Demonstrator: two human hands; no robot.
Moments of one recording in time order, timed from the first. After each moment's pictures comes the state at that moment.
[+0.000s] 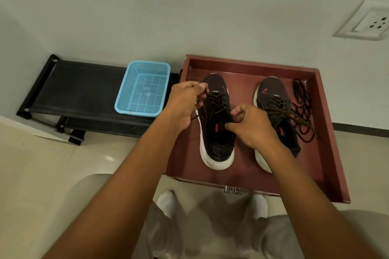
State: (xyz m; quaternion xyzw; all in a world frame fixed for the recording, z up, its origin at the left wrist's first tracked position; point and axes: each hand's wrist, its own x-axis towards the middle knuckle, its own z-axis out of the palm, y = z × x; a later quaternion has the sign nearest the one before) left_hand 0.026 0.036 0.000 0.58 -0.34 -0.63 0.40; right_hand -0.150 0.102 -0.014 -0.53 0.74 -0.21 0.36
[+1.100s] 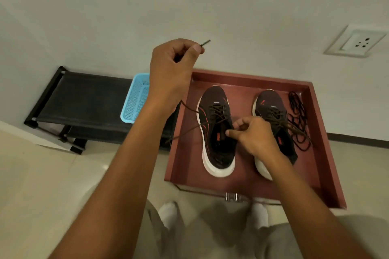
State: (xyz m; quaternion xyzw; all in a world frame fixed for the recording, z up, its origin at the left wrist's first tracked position) left_hand 0.056 0.034 0.109 0.52 -0.57 -0.36 0.53; right_hand -0.154 0.102 -0.017 -0.50 0.75 -0.25 0.36
